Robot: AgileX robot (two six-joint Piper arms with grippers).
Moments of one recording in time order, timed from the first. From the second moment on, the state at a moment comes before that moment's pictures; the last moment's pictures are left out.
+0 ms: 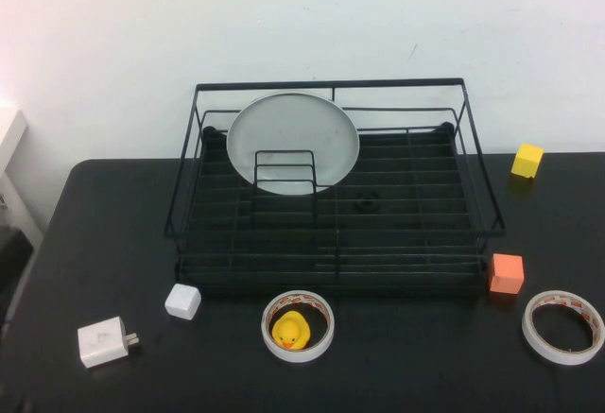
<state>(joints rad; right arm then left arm) 0.69 0.77 -0.47 -0.12 0.78 -0.29 -0.17 0.39 -0.36 -1.71 0.25 1.60</state>
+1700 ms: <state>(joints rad) 0.69 0.77 -0.47 -0.11 0.78 -0.28 -0.16 0.19 -0.36 -0.34 0.31 0.00</state>
